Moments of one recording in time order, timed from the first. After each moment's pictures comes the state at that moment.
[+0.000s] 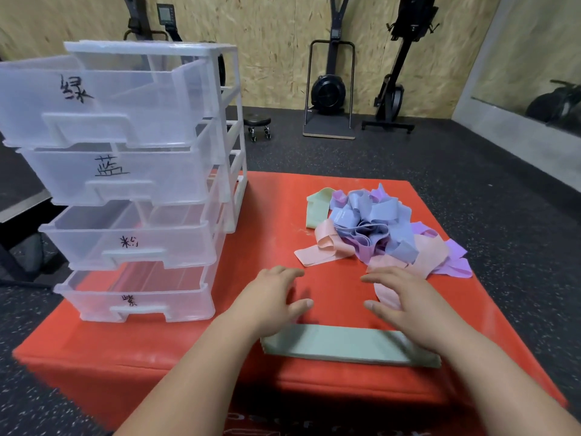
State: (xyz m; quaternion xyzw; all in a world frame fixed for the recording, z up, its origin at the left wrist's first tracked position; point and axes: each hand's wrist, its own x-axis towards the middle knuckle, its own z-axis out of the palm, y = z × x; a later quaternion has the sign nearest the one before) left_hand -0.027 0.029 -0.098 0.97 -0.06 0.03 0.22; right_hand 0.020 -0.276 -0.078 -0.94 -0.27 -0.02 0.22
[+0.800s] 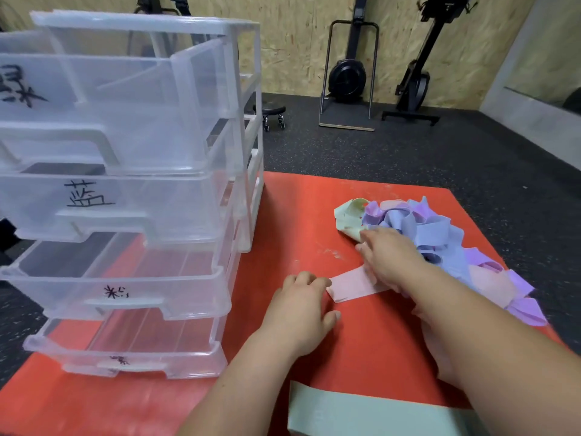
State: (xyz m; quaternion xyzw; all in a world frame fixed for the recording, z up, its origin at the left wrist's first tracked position) left_hand 0.050 0.040 -0.109 0.98 -0.02 0.02 0.19; right_hand 0.210 -0.144 -0.074 -0.98 -0.19 -0.02 0.03
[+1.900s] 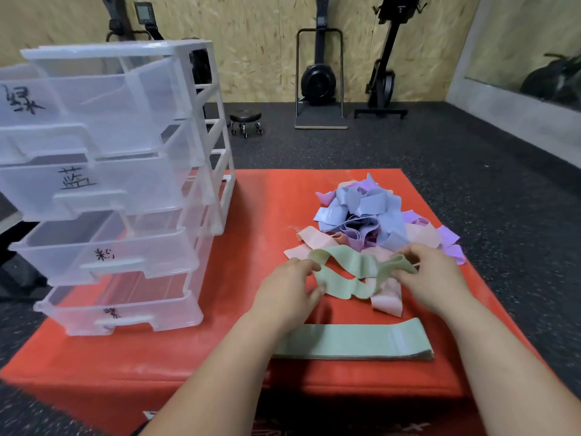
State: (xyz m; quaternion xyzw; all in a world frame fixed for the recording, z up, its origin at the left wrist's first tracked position) left_hand -0.008 -0.029 -0.090 0.96 -0.05 0.07 0.26; right_hand 0.059 -0.306 -0.077 -0.94 -0.04 -0.06 0.33
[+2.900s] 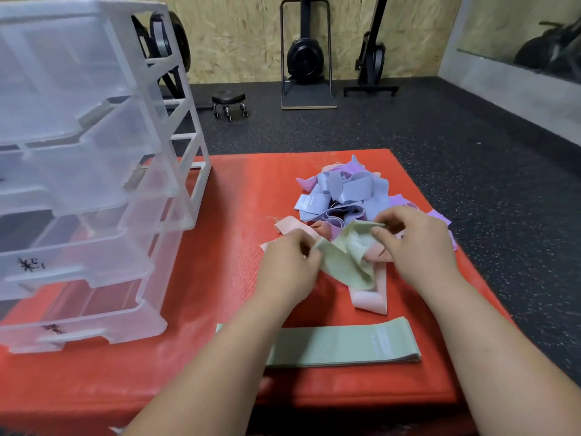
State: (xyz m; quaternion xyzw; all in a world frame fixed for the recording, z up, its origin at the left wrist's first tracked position) left_hand 0.044 -0.076 -0.089 0.91 0.05 0.12 0.38; right_hand 0.089 -0.301 -0.064 -0.91 -0.10 -0.21 0.33
